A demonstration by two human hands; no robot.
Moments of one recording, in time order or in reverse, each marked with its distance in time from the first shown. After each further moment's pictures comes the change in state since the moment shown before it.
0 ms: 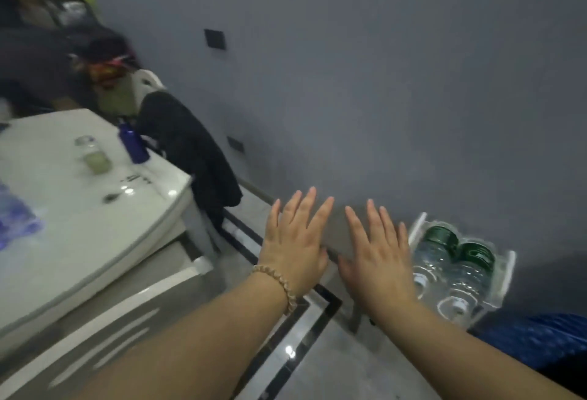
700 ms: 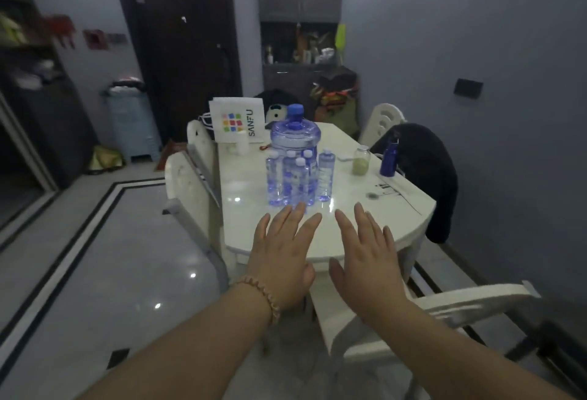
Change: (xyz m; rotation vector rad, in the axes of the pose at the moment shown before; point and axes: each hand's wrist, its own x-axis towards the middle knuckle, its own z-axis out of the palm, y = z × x) left_hand -0.437 -0.384 -0.196 0.165 0.110 -0.554; right_hand -0.159 -0.559 -0.043 0.368 -0.091 -0.643
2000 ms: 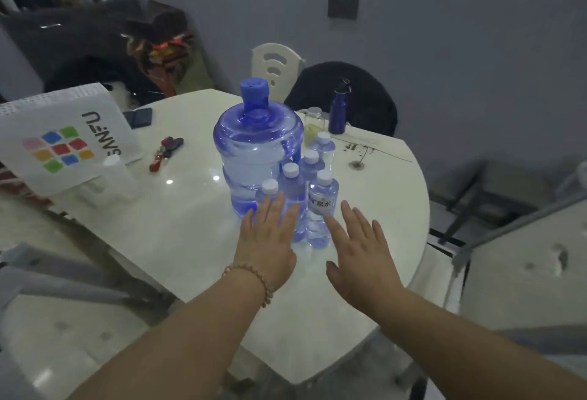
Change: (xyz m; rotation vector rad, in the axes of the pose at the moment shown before) left_hand 0.344 -0.351 0.213 -0.101 -0.169 0.594; right_hand 0.321 -0.104 0.276 -0.298 -0.097 0.664
